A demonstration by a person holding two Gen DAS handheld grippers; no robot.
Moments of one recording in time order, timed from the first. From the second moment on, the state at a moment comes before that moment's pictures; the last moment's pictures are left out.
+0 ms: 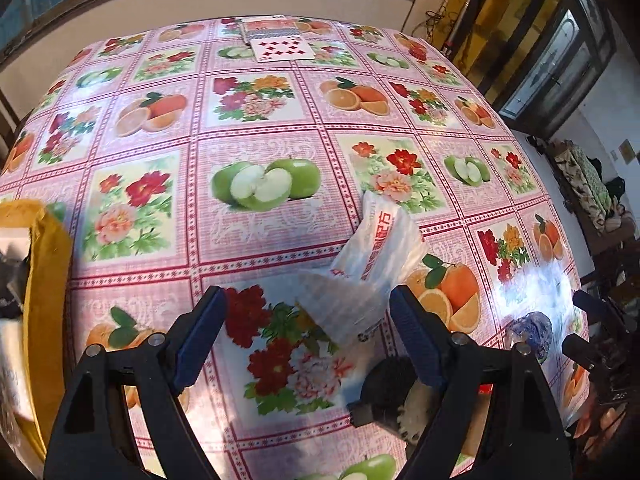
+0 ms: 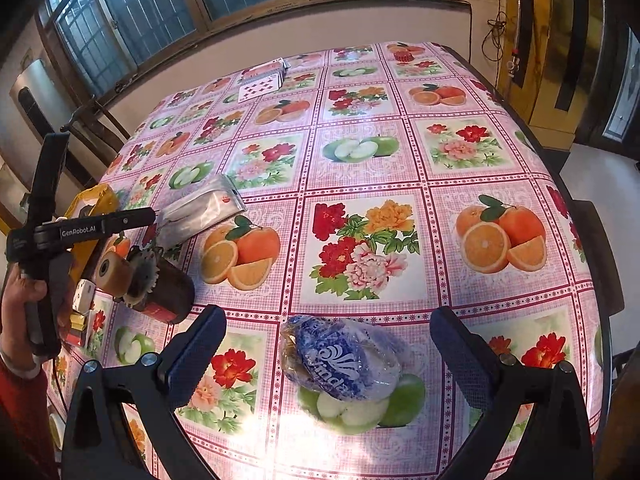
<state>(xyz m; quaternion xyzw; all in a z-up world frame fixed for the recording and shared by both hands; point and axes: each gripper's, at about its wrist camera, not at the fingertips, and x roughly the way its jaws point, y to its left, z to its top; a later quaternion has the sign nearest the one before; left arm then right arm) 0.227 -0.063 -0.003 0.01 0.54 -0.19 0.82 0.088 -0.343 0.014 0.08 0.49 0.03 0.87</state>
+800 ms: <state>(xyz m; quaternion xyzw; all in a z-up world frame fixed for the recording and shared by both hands) 0.250 -0.130 -0.037 0.14 0.58 -0.28 0.75 0.113 -0.330 -0.032 0.05 0.59 0.09 0.80</state>
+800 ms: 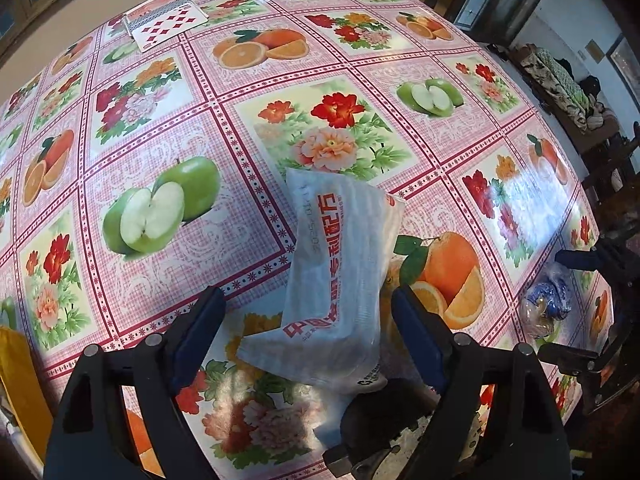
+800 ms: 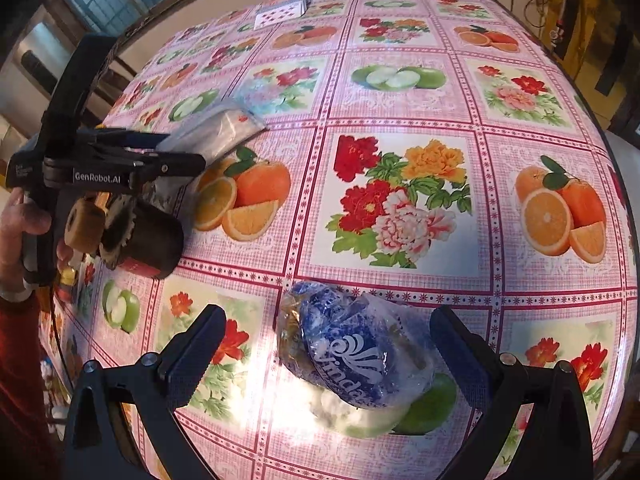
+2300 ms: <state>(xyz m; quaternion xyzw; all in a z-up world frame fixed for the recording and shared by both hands) 0.238 -0.110 -0.026 0.12 0.58 -0.23 0.77 0.112 -0.318 -0.035 -0.08 0.57 0.08 0.81</state>
